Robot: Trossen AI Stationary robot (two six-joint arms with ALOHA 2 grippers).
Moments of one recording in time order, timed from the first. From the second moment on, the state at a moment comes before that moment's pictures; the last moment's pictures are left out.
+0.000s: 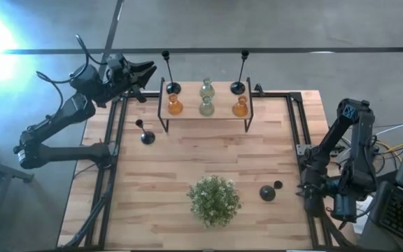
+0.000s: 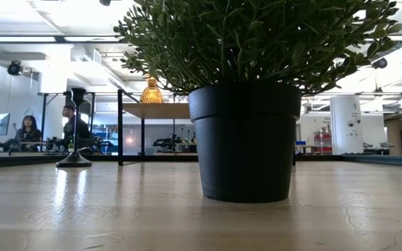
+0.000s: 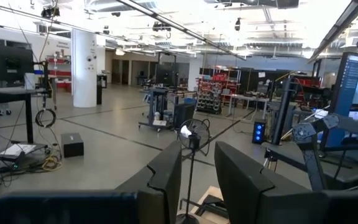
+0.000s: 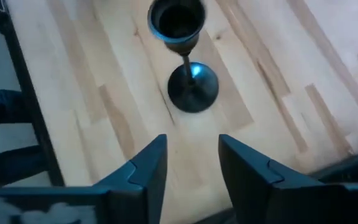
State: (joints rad) left arm 0.57 0.88 1.11 0.01 0.05 -0.08; right arm 1.29 1.14 1.03 -1.34 0.46 1.77
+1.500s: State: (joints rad) left arm 0.57 0.88 1.11 0.03 0.05 -0.15; right arm 1.18 1.14 0.64 -0.82 0.77 1.60
